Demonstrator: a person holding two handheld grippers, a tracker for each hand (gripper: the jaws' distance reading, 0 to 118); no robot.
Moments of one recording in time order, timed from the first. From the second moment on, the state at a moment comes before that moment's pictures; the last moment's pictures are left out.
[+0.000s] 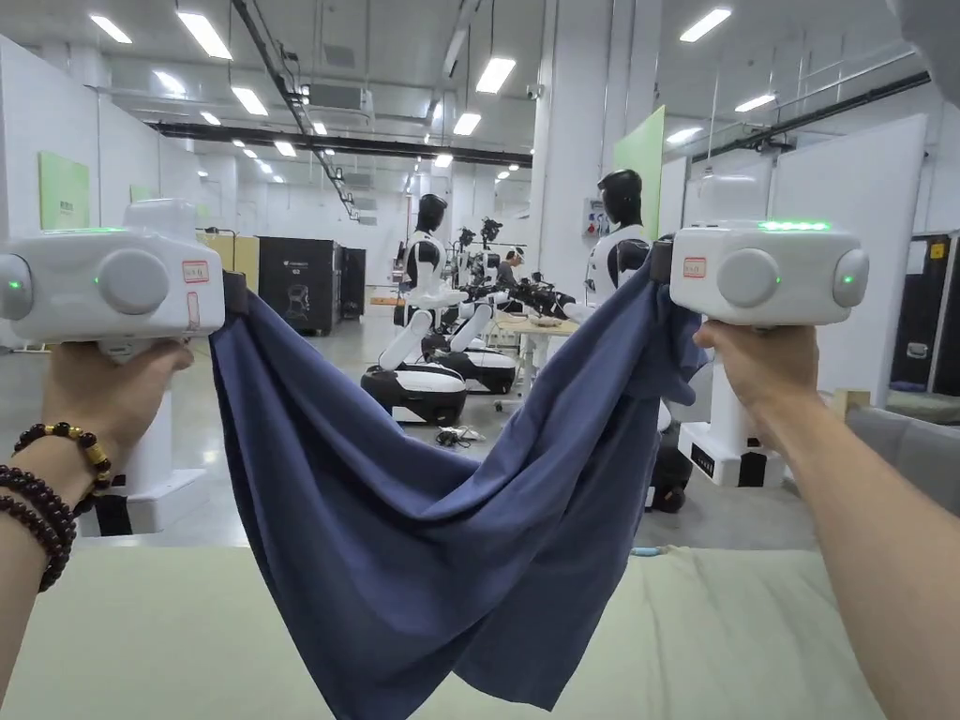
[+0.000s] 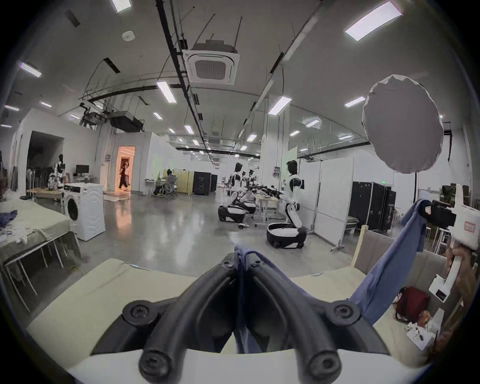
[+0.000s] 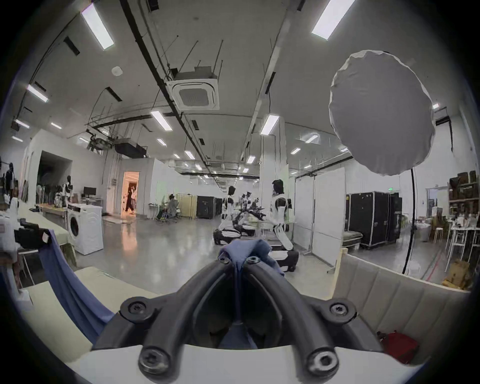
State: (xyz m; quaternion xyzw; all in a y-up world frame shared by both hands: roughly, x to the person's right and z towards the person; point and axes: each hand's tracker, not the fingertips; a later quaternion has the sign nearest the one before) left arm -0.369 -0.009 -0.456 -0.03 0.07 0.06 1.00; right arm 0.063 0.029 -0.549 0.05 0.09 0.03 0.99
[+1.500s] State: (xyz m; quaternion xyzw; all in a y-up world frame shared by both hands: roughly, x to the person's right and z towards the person) left arm -0.368 -0.264 -0.250 -0.20 0.03 0.12 0.97; right arm 0.207 -0.241 -0.391 -0.14 0.07 -0.02 0.99
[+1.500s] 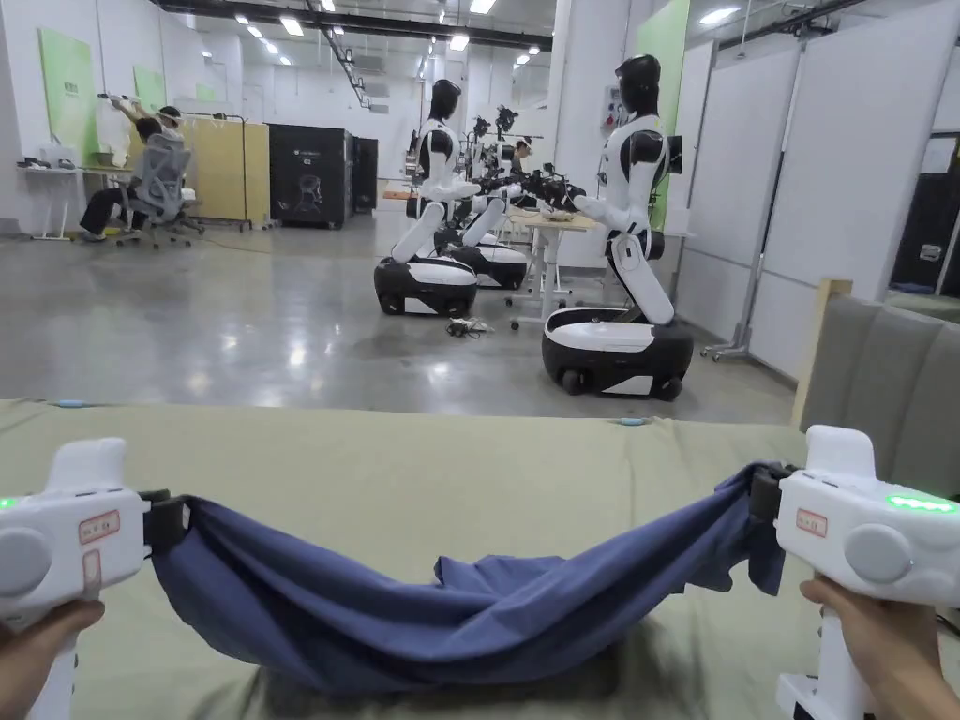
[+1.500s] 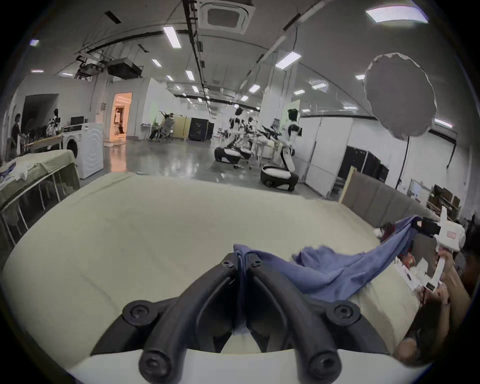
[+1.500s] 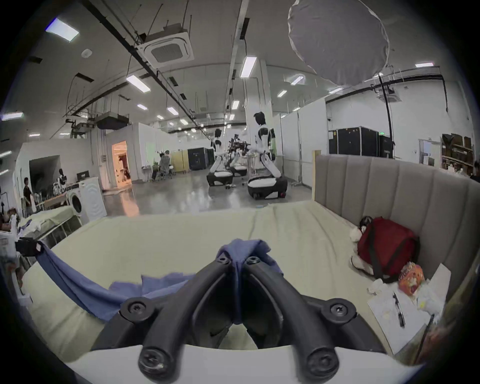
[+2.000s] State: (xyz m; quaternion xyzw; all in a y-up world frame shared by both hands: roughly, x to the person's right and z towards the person) left arm -0.384 -0.371 -0.138 -0.38 -0.01 0.10 0.92; right arm 0.248 -0.356 -0.301 -0.38 0.06 0.10 0.92
